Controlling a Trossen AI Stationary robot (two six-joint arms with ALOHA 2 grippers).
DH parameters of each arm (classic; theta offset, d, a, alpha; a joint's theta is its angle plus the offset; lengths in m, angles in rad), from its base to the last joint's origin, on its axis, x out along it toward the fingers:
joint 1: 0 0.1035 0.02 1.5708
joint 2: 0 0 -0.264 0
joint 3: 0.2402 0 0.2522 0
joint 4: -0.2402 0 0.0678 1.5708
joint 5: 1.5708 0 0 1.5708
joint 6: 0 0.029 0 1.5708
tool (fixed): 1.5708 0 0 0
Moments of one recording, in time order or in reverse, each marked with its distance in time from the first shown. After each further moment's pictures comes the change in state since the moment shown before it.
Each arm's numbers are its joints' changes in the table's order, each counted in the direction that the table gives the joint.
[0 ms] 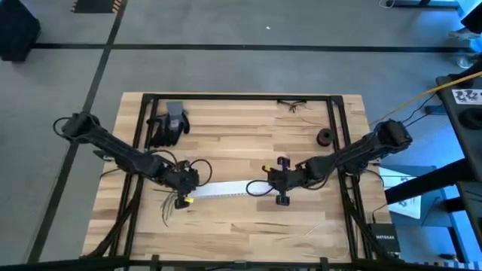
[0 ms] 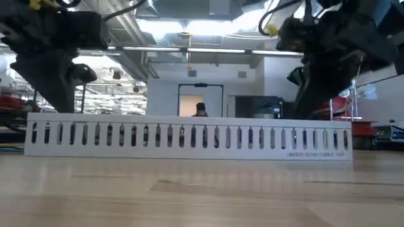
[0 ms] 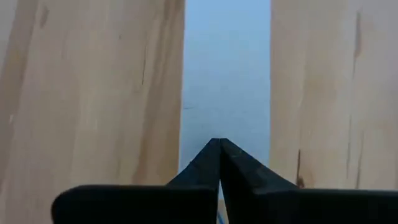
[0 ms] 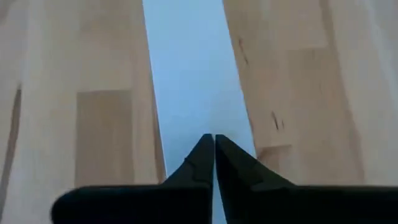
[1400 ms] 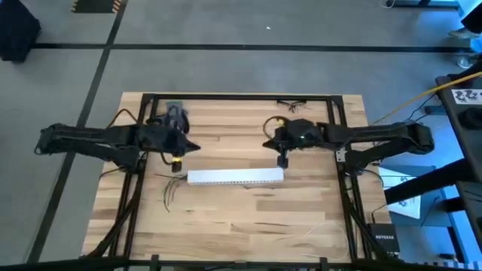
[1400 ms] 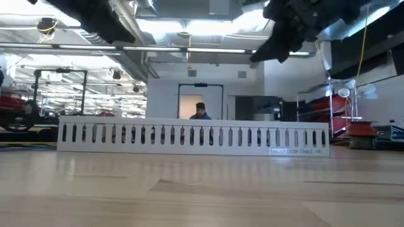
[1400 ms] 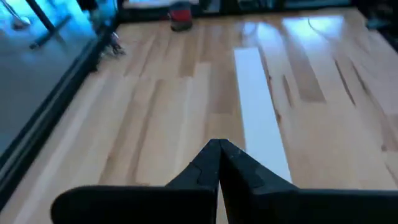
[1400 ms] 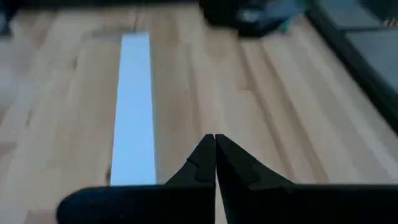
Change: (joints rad) left arm 0.439 0.561 -0.044 0.163 0.031 0.568; right arm -0.434 0.420 -0.101 0.222 -0.220 -0.338
